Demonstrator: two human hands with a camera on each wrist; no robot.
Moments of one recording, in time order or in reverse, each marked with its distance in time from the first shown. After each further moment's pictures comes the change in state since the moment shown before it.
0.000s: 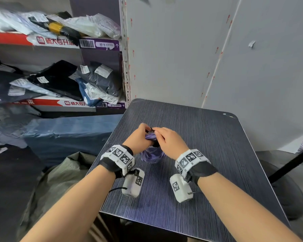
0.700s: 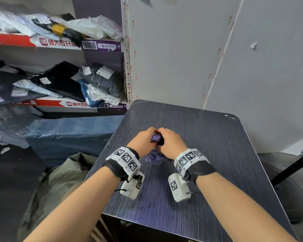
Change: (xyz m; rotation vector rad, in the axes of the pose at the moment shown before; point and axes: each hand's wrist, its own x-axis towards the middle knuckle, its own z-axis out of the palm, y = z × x) left_hand -0.001 0.008 0.007 0.186 -0.017 0.086; right_hand 0.007 -0.003 -0.001 -0.147 -0.102 0.123
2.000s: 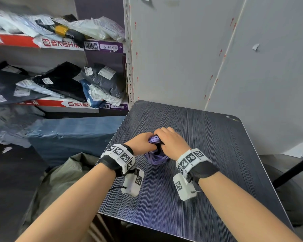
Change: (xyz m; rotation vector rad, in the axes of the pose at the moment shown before) left_hand 0.000 -0.003 -0.014 -0.097 -0.195 -0.103; right_hand -0.001 0.000 -0.005 -0.254 -0.023 -0.201
